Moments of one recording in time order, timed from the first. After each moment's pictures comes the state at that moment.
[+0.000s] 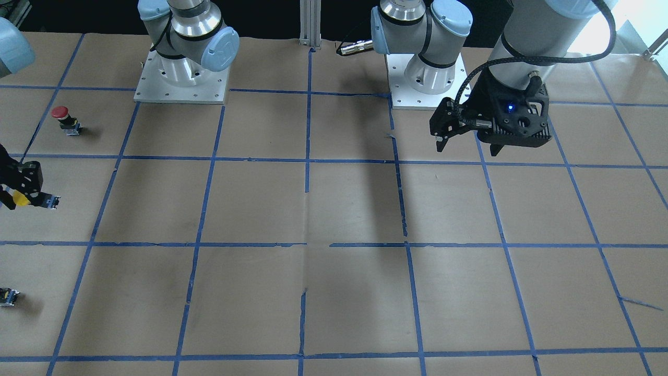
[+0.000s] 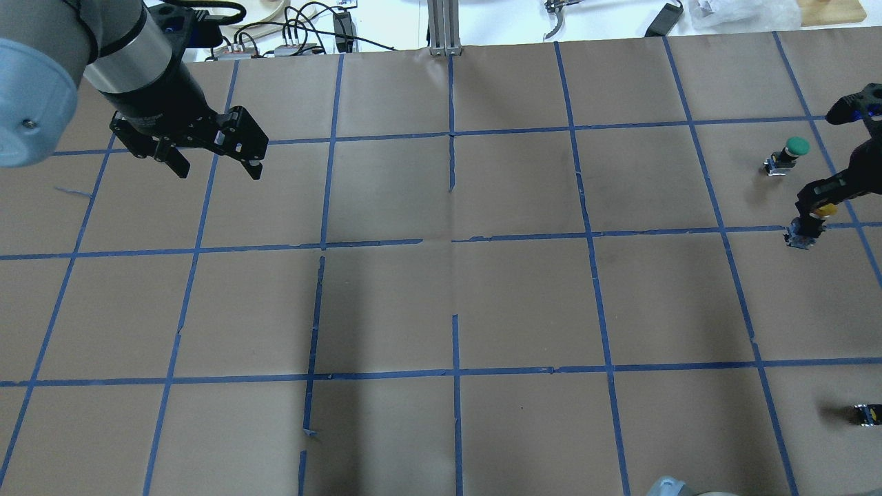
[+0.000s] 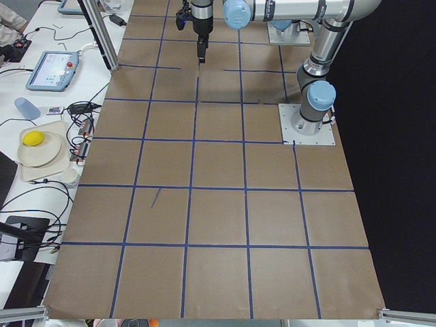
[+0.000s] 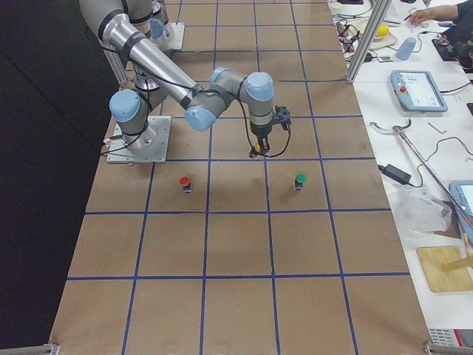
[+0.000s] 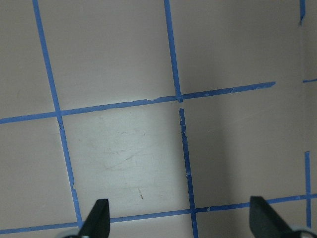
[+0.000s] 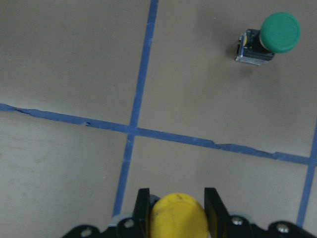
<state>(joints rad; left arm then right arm) -1.51 -1.59 -1.59 -1.54 1.57 0.11 0.93 -1.43 1.98 -2.29 -1.48 -0.89</state>
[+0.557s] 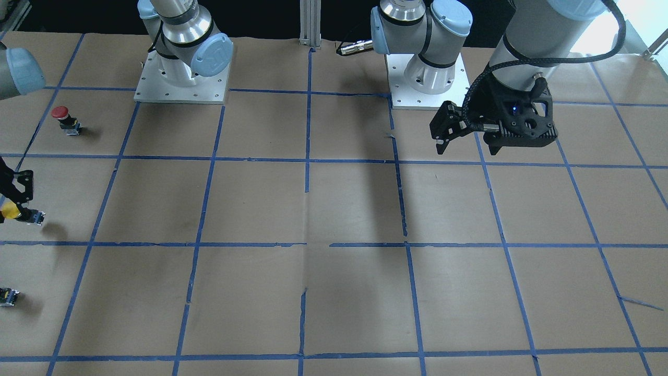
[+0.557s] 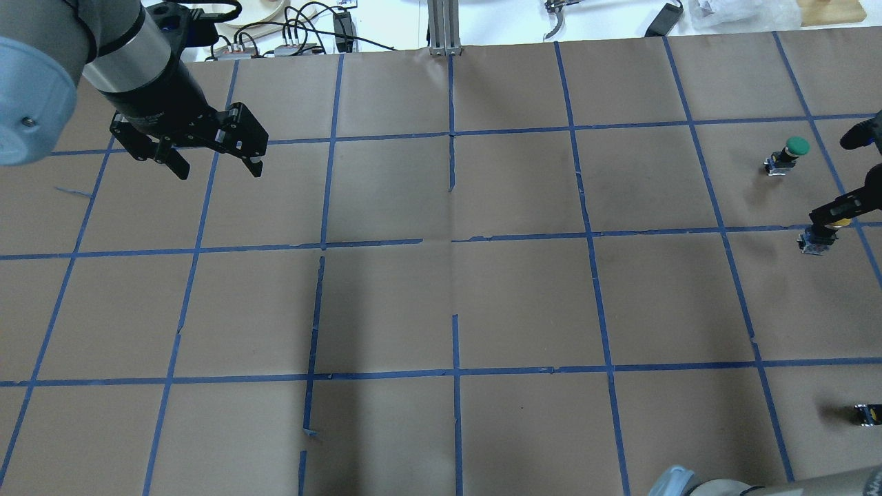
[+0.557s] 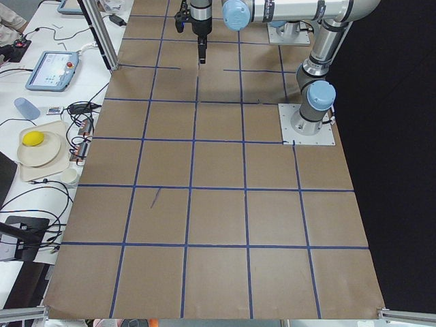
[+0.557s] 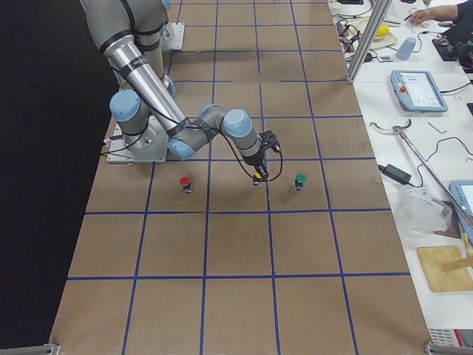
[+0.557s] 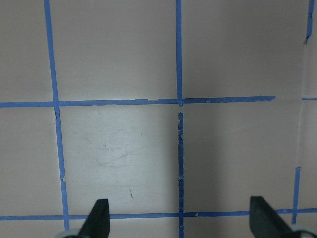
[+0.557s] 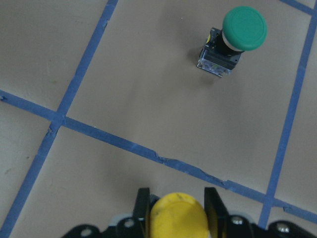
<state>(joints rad) -1.51 -1.59 -1.59 -1.54 1.56 0.04 0.81 -1.36 2.12 -2.63 -1.33 -1.14</state>
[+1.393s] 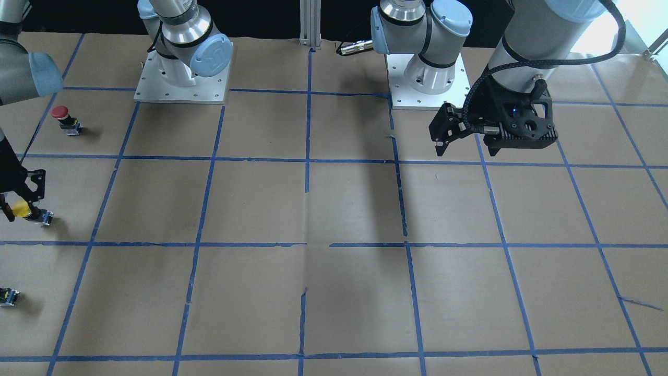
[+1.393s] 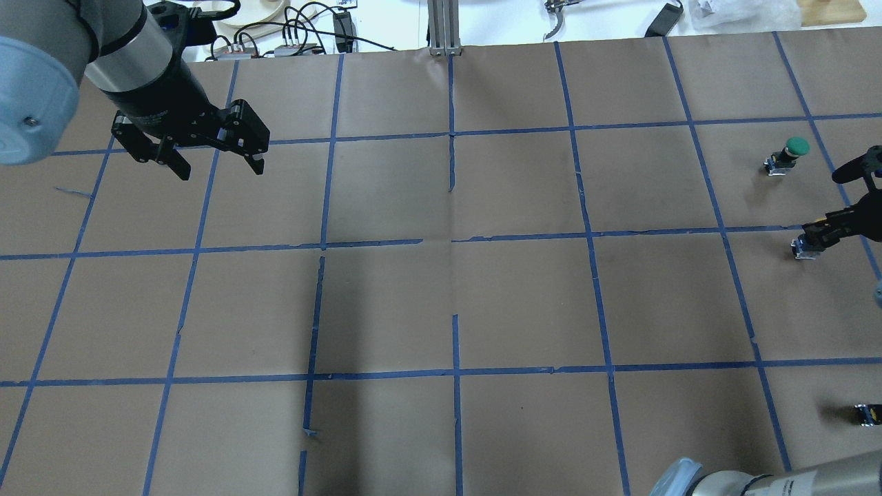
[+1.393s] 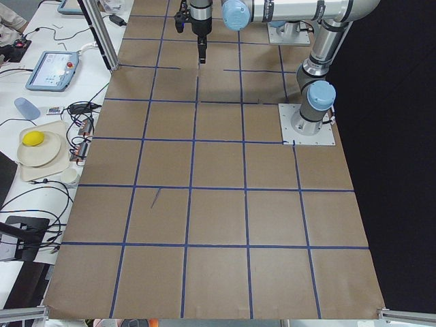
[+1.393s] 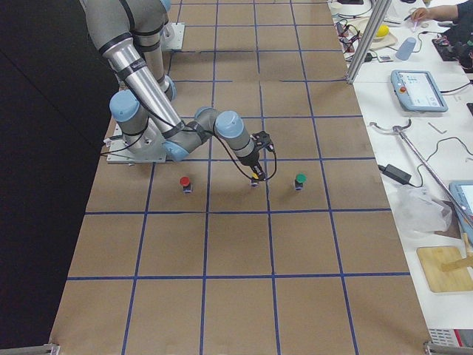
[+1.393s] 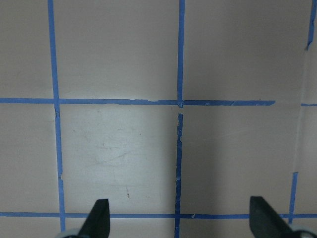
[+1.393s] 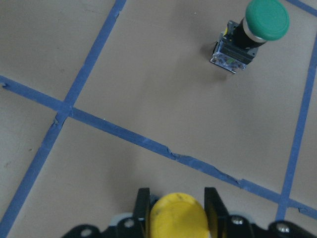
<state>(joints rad) -1.51 -1.60 -1.59 -1.54 1.56 0.03 0.80 -1.37 2.19 -2.71 -1.33 -1.15</state>
